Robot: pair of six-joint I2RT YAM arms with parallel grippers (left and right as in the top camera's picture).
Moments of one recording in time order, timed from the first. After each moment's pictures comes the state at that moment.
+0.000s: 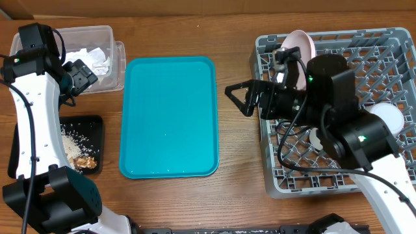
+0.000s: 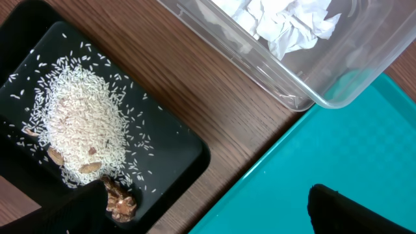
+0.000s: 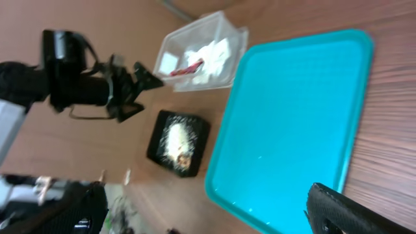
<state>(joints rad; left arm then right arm) 0.31 1.75 1.70 -1.17 -0.13 -0.47 0.41 1.20 1.33 -0.70 -0.52 0.62</state>
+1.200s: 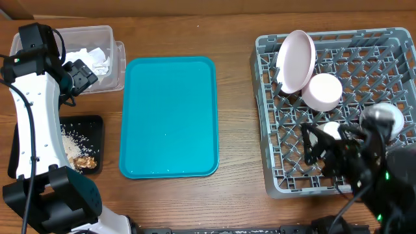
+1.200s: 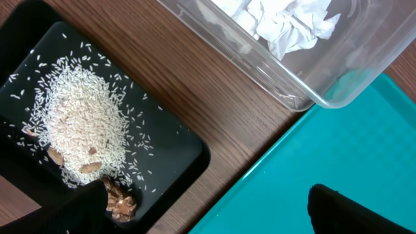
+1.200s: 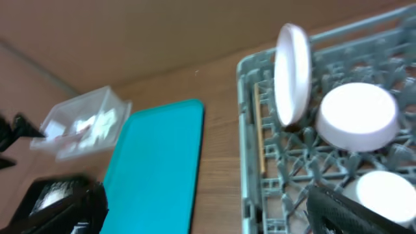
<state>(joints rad) 0.31 1.75 1.70 -1.17 -0.12 -0.47 0.19 0.59 1.08 -0.92 -0.13 0.42</state>
